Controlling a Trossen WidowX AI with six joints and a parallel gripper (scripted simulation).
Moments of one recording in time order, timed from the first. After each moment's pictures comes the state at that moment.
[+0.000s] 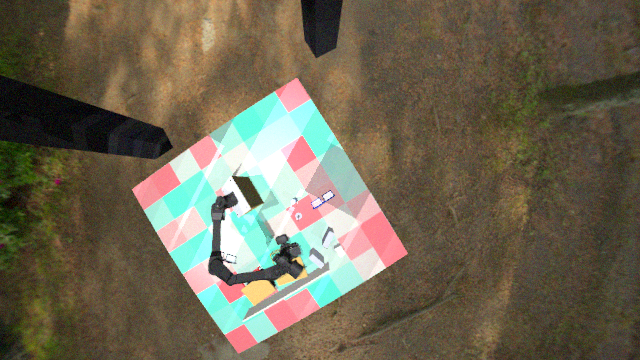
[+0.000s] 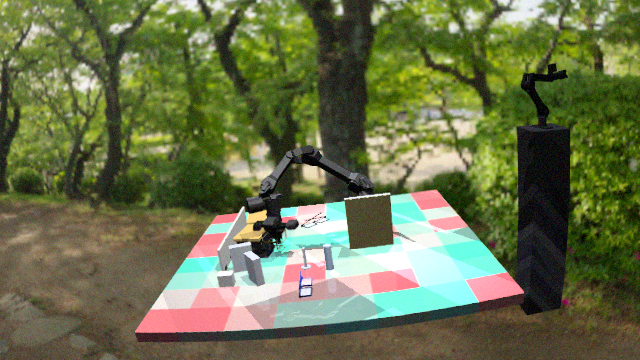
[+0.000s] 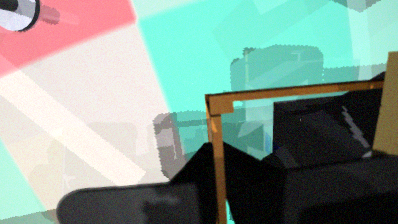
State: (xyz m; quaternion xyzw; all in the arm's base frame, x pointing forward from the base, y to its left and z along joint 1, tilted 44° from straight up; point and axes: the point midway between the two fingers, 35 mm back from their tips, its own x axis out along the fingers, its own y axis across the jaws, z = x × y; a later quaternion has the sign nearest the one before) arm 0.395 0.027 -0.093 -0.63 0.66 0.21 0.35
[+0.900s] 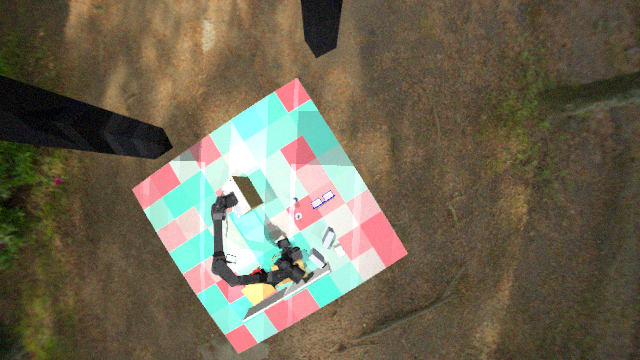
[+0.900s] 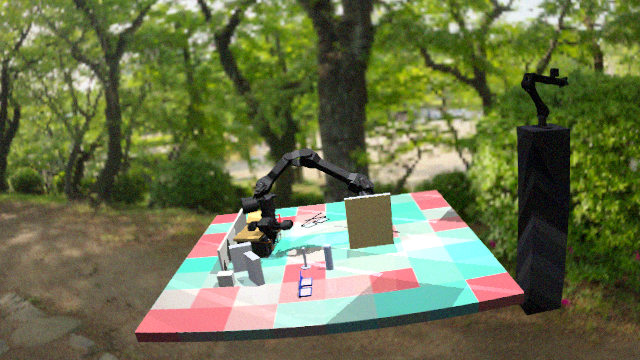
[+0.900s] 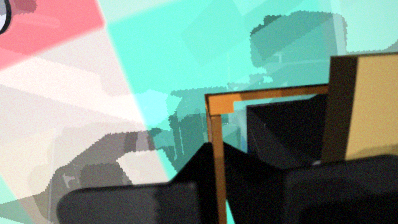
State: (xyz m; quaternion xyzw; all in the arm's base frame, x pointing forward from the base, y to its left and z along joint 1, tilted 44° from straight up) arm 0.419 0.023 -0.090 -0.63 0.66 0.21 0.35
